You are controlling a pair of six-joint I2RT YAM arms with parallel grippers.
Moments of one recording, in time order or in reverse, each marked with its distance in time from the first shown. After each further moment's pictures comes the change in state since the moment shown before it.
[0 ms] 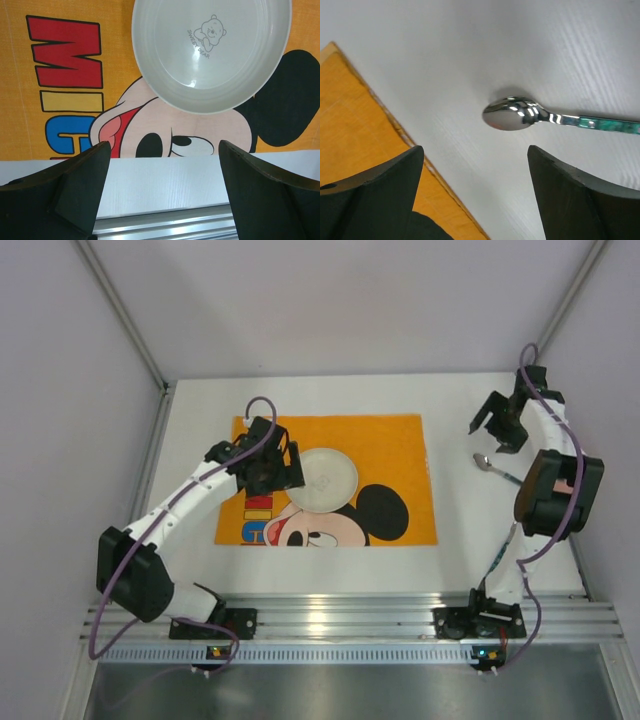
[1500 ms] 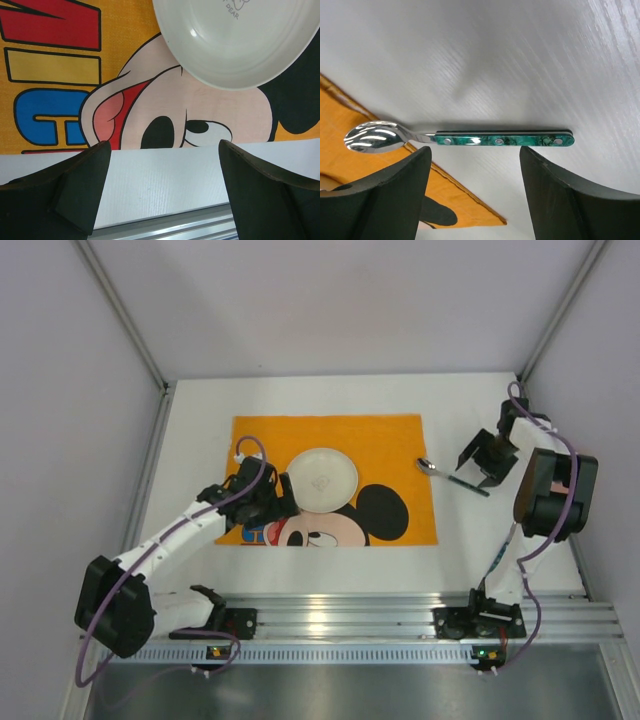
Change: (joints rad) left arm -0.006 -0.209 -0.417 0.256 0.063 -0.086; right arm 0.006 -0.009 -0.247 -0.054 -0.042 0.090
